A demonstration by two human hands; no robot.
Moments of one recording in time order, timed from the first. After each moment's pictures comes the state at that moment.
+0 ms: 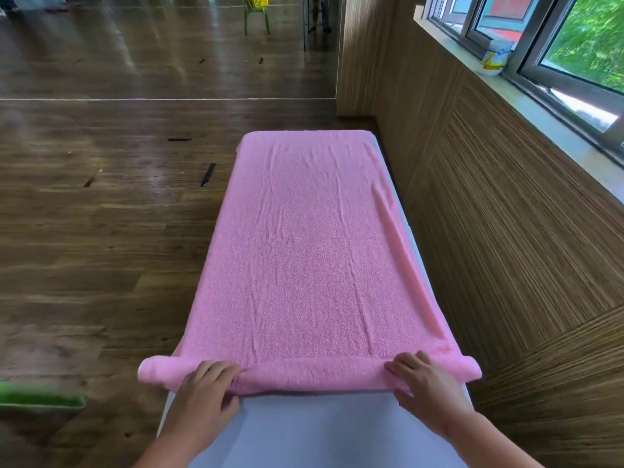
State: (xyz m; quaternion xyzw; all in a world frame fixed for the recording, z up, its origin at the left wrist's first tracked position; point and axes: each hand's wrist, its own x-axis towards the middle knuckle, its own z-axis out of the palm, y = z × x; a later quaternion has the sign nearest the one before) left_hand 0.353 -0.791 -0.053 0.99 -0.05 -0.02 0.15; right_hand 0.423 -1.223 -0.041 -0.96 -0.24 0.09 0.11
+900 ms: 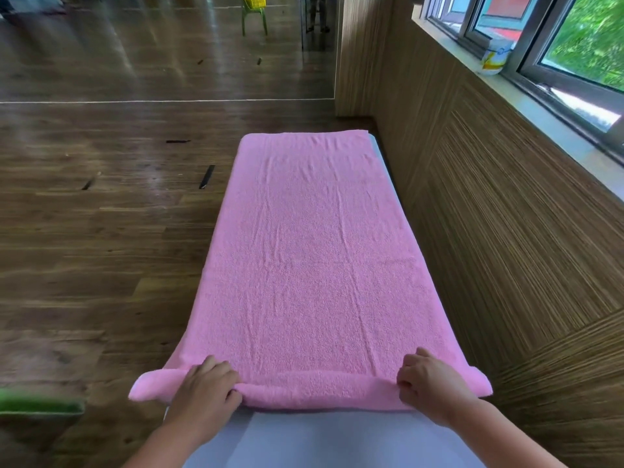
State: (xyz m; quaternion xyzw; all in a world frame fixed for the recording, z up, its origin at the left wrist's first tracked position) left_hand 0.375 -0.791 -0.047 1.00 -0.08 0.00 0.06; right_hand 0.447 -1.222 -0.031 -0.96 -0.25 0.12 0.07
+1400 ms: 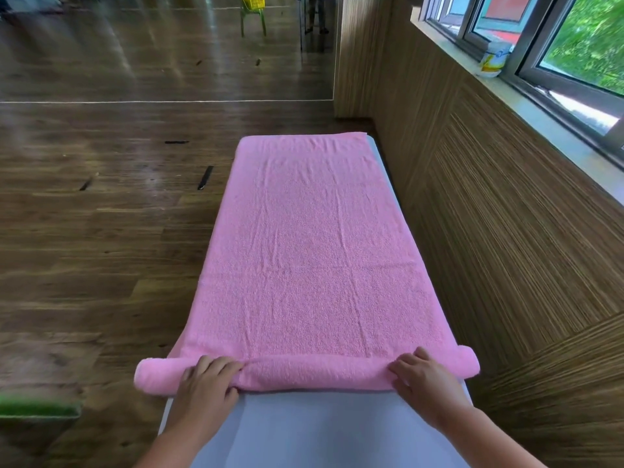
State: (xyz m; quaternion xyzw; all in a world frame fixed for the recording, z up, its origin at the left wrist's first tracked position) left_hand 0.381 -0.795 -0.047 1.00 -0.03 -0.02 0.09; right_hand 0.446 -1.214 -0.033 -0.96 -0.24 0.07 0.10
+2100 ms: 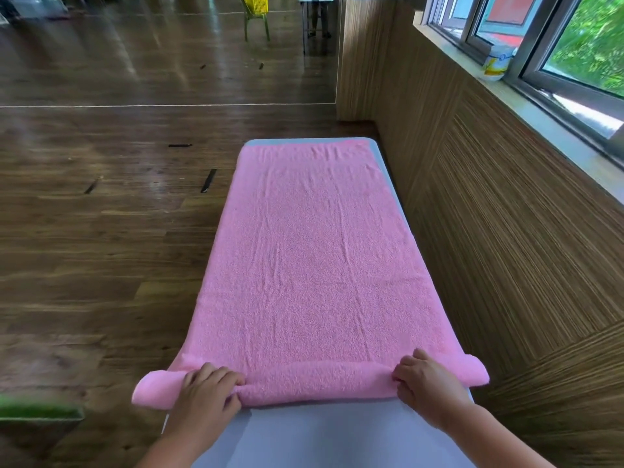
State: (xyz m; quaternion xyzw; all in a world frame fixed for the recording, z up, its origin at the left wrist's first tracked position) left_hand 0.376 -0.787 -0.055 0.99 -0.06 -0.01 0.10; right_hand 0.456 -1.213 -0.034 -0.96 -0.25 0.08 0.08
